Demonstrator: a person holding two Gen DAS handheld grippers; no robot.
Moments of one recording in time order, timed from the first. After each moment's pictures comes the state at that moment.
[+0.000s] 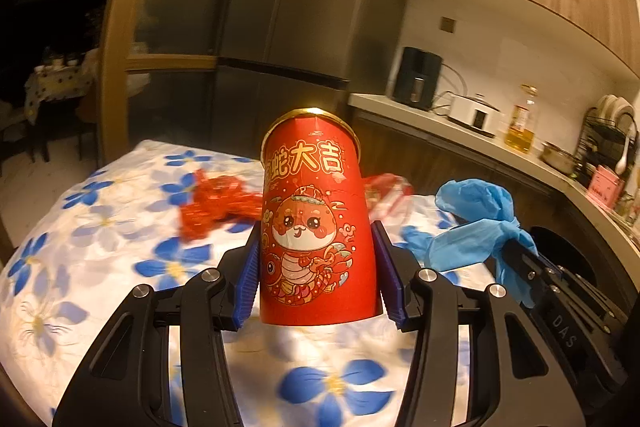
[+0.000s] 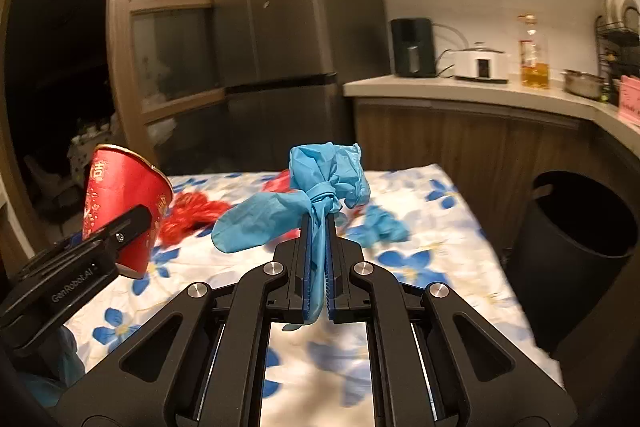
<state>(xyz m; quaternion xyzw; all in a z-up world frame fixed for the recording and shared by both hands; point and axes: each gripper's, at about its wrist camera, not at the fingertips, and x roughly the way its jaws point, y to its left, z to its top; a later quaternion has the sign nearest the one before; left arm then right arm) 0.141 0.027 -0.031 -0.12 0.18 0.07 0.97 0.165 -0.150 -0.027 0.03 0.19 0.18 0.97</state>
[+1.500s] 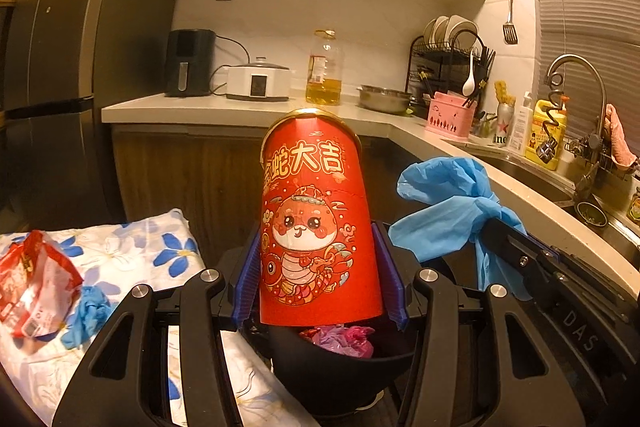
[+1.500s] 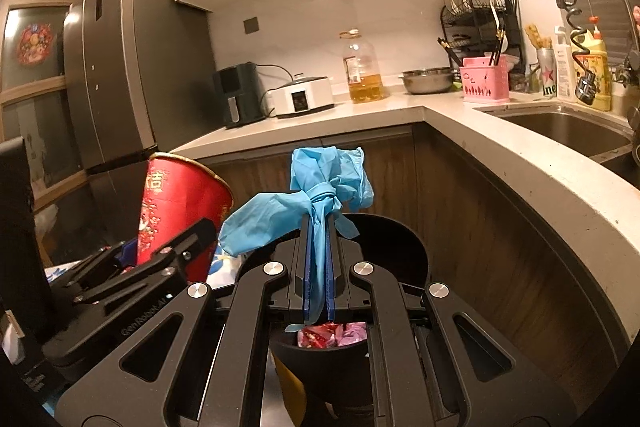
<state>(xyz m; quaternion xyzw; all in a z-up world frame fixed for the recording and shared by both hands) 0.276 -0.277 -0.014 -0.02 0.18 -0.23 0.96 0.203 -0.426 -0.012 0.11 0.14 -0.05 0.98</state>
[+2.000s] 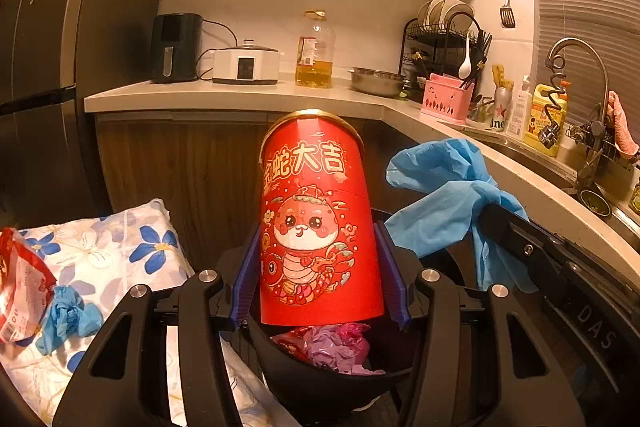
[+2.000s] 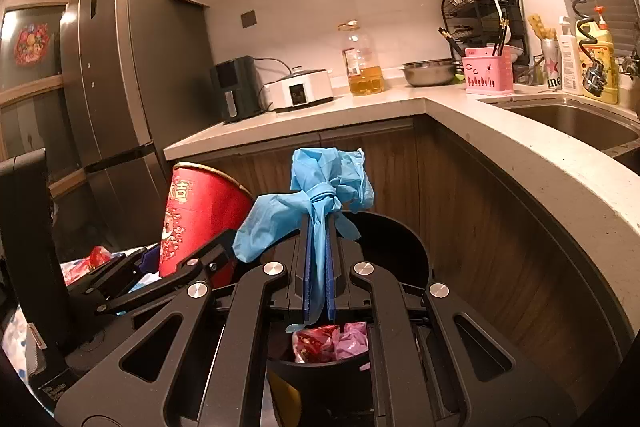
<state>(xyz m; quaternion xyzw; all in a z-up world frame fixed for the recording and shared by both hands) 0.301 -0.299 -0.031 -0.01 0.20 -0.25 0.95 0.224 -0.436 -0.022 0.12 0.15 -0.04 0.98</state>
